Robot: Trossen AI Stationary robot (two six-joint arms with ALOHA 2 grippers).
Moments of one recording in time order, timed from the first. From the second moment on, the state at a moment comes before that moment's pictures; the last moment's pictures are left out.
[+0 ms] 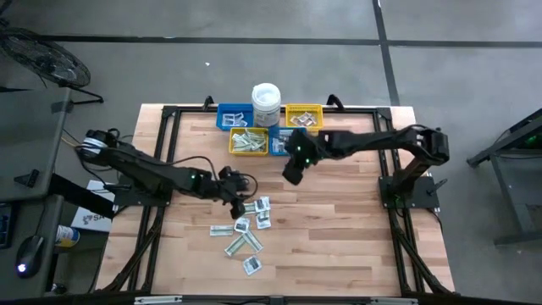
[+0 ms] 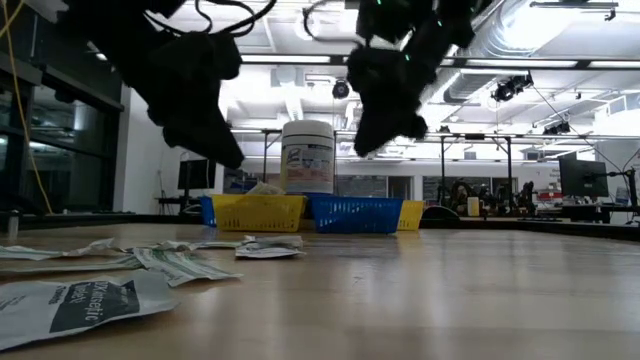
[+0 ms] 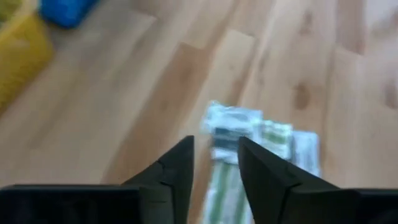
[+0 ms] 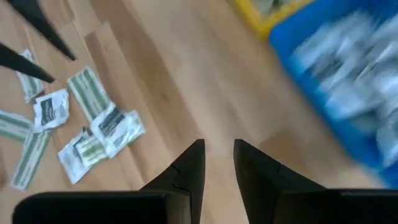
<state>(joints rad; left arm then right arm) -0.24 1.39 0.70 -0.11 -0.33 -0.53 -0.18 1.65 1.17 -0.46 -0.05 0.42</state>
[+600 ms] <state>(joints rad) -0.24 1.50 0.70 0.01 -0.11 -0.36 0.00 1.65 0.87 0.04 0.05 0.84</state>
